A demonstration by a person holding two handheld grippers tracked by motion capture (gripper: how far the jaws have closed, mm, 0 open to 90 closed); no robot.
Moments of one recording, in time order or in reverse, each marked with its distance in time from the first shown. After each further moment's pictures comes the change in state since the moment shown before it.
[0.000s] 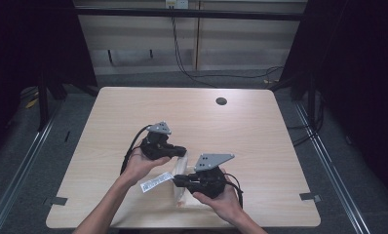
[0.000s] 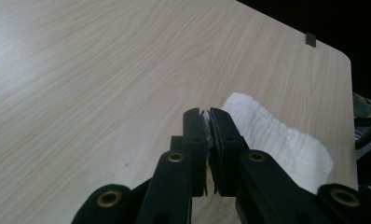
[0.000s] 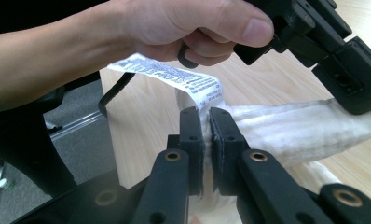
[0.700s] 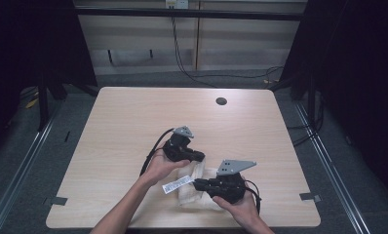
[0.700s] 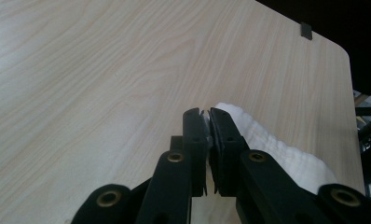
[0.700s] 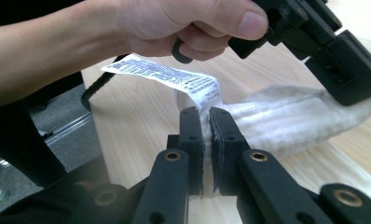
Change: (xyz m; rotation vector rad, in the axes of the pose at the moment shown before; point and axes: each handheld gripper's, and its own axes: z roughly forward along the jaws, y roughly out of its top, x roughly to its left) left arm -0.008 0.009 0.062 0.065 -0.069 -0.014; right arm -0.018 -0.041 -0.033 0.002 -0.067 0.090
